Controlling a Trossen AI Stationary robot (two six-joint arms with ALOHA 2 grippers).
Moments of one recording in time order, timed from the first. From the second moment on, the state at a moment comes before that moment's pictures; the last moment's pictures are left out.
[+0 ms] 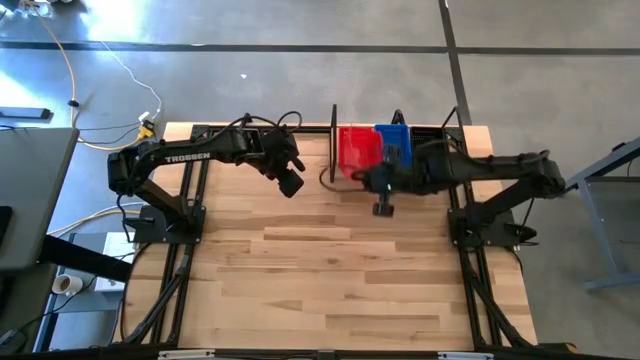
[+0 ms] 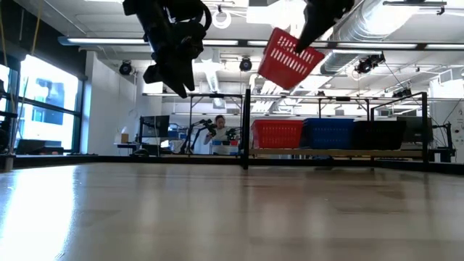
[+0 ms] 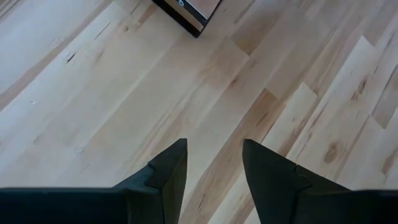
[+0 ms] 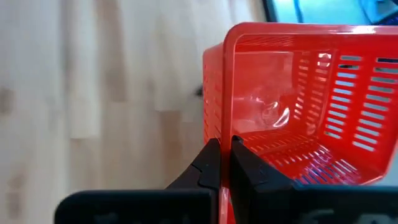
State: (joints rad) left arm 0.45 1.51 1.23 -0.81 0.08 -0.39; right arm 0.03 1.39 1.37 -0.97 0.42 -0.07
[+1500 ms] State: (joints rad) left arm 0.45 1.51 1.23 -0.81 0.08 -0.46; right arm -0.34 1.64 1.37 -0.88 0.23 -0.38
